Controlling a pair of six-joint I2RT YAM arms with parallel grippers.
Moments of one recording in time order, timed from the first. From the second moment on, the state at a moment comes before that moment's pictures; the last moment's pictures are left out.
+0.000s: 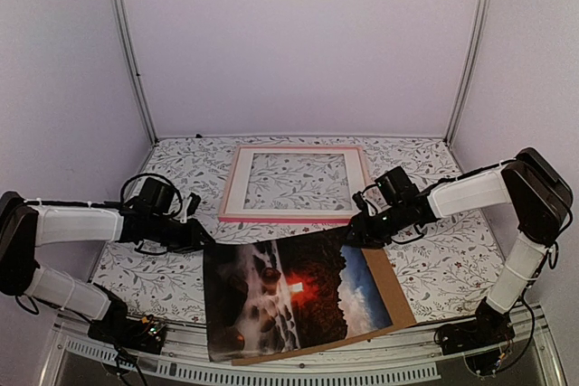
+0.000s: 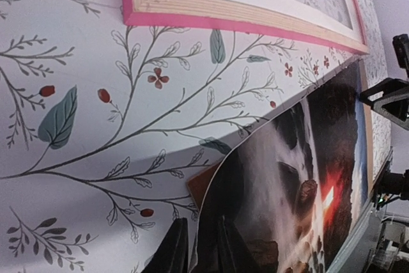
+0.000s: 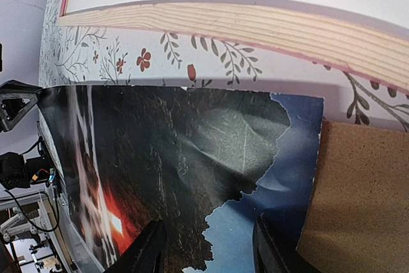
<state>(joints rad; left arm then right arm) -0.41 1.30 0.51 -0.15 0.38 -0.51 0.61 1.74 0.85 -0.10 -0.49 0.58</state>
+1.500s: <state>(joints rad) -0.41 1.18 1.41 -0.41 0.26 -0.12 0.43 1.54 1.35 -0.54 -0.41 0.51</state>
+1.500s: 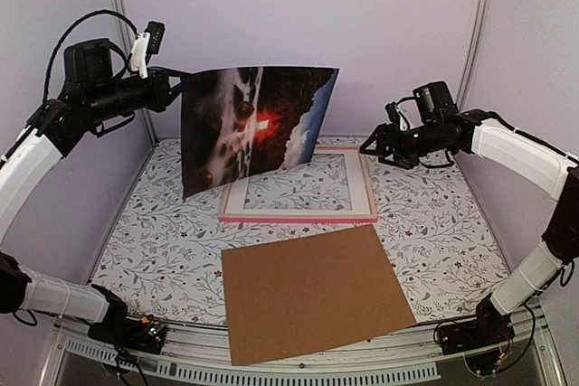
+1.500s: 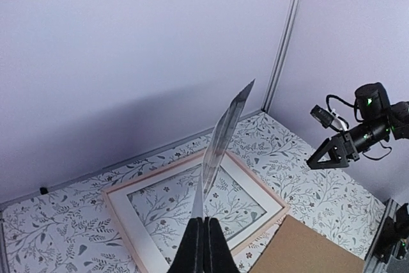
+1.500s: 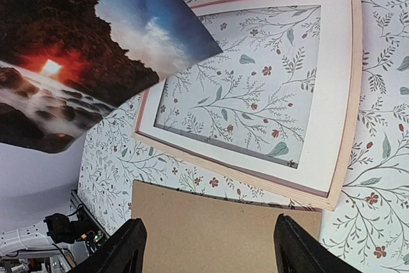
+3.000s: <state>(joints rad) -1.27 1.54 1.10 -0.36 0.07 0.11 0.36 1.80 1.17 -0.47 -0.57 0.45</state>
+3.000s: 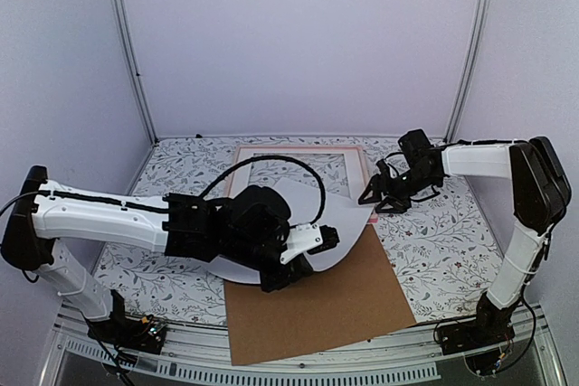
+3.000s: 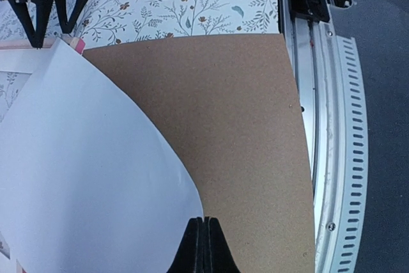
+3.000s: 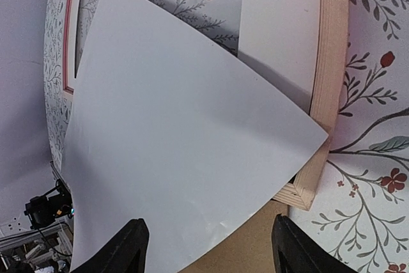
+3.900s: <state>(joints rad) -1.33 1.47 0.96 -0.45 0.10 0.35 0.37 1.94 1.31 -0.59 -0.54 0.12</state>
